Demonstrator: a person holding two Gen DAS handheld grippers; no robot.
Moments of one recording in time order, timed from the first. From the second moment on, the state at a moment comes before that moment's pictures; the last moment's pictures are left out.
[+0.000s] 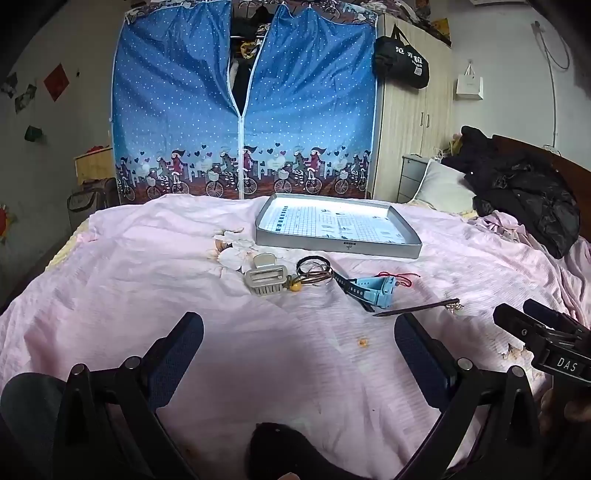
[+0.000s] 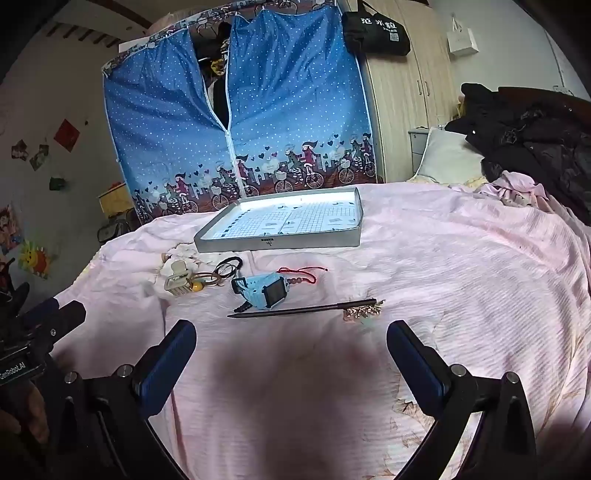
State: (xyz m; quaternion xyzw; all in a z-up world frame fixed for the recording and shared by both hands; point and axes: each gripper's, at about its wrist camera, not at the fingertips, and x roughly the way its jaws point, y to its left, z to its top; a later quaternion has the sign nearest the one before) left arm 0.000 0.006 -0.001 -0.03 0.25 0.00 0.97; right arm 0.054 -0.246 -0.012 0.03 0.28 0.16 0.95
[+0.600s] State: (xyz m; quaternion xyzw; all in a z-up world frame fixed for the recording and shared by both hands) left arm 0.002 0.003 -0.003 -0.03 0.26 0.00 0.96; right arm 0.053 -0.244 -0.012 0.05 0.29 0.16 0.94
